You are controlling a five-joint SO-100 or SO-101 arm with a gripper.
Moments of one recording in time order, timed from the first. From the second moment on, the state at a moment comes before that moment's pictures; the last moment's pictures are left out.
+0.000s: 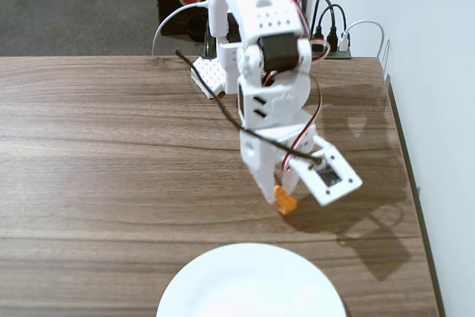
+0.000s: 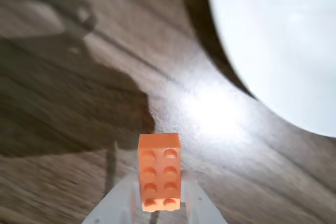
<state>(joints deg) -12.9 98.3 113.6 57.7 -111.5</state>
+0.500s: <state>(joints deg) -13.3 89.7 95.5 50.3 -85.3</state>
